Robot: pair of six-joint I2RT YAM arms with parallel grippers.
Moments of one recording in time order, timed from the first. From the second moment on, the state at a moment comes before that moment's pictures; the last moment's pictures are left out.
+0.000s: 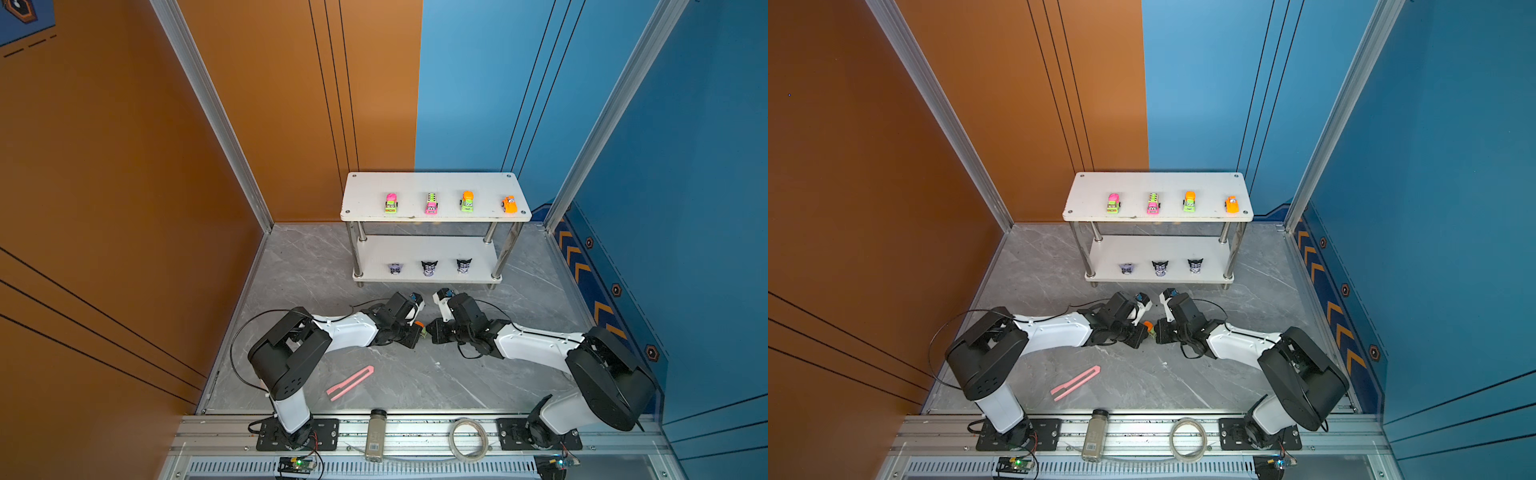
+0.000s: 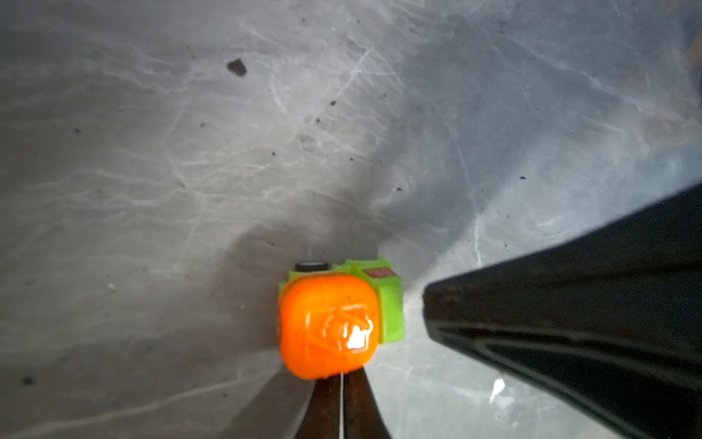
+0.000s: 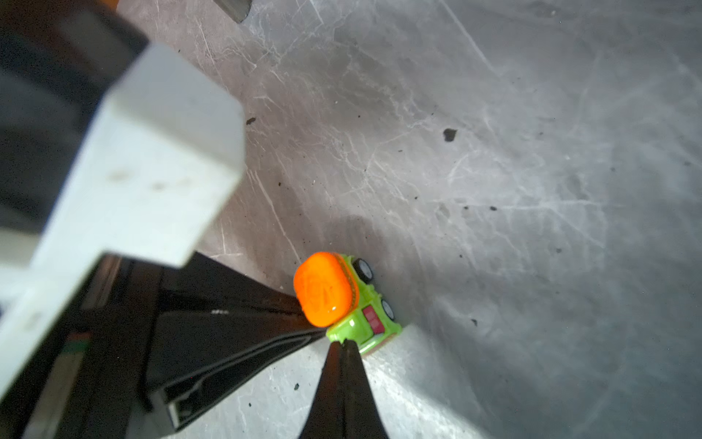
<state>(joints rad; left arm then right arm) -0.77 1.74 0.88 -0.09 0.20 -0.33 0.69 1.49 0.64 0.06 -0.20 0.55</state>
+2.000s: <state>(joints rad) -0.89 1.91 1.20 -0.33 -0.19 -0.50 0.34 1.21 0.51 -0.09 -0.15 0.52</state>
